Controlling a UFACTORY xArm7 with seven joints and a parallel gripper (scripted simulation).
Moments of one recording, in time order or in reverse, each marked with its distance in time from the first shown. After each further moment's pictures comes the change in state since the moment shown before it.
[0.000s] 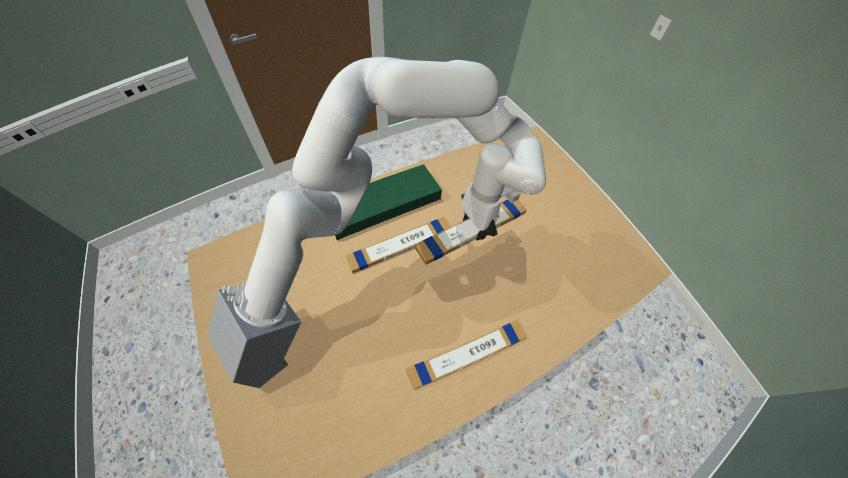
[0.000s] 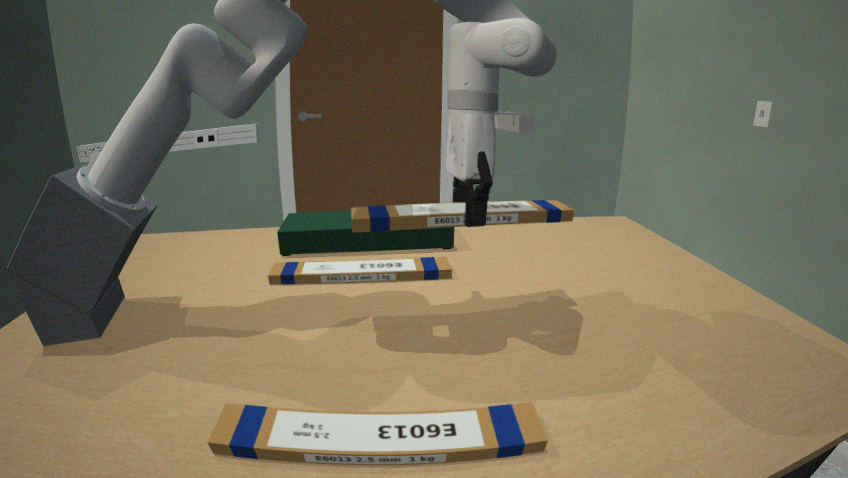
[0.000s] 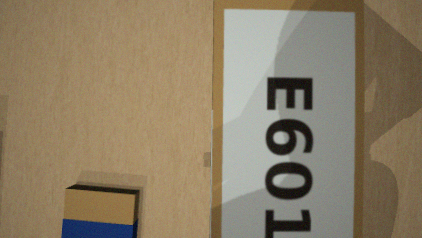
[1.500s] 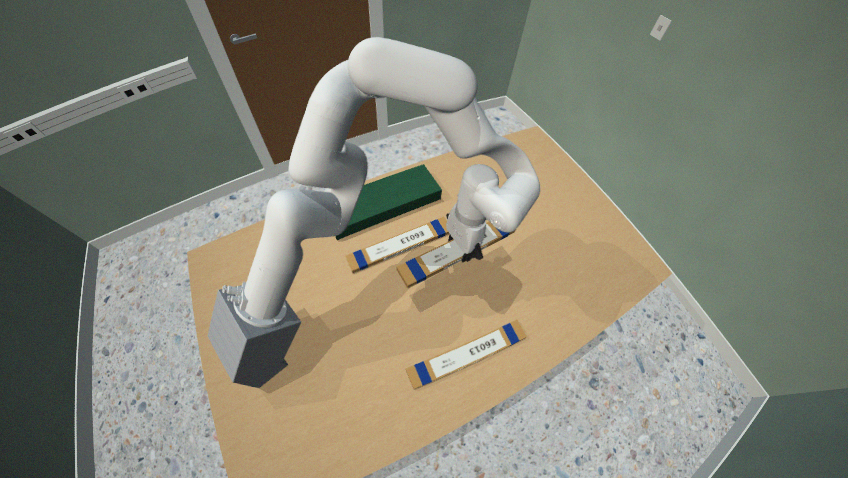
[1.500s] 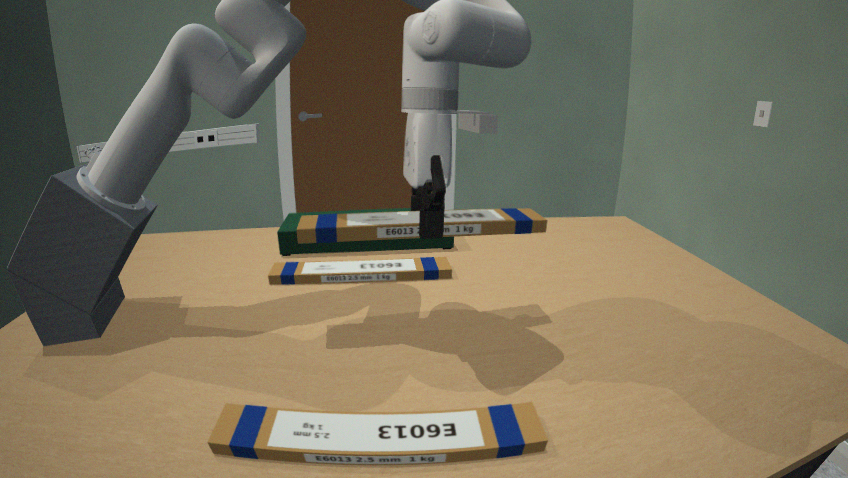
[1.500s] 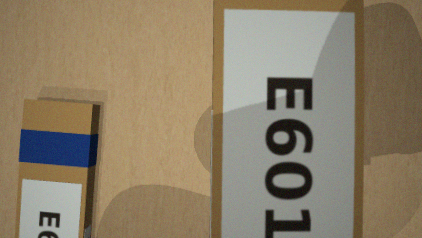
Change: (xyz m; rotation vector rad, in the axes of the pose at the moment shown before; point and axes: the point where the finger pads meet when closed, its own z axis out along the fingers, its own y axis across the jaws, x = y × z) arm -0.075 0.037 0.000 -0.001 -0.011 0.003
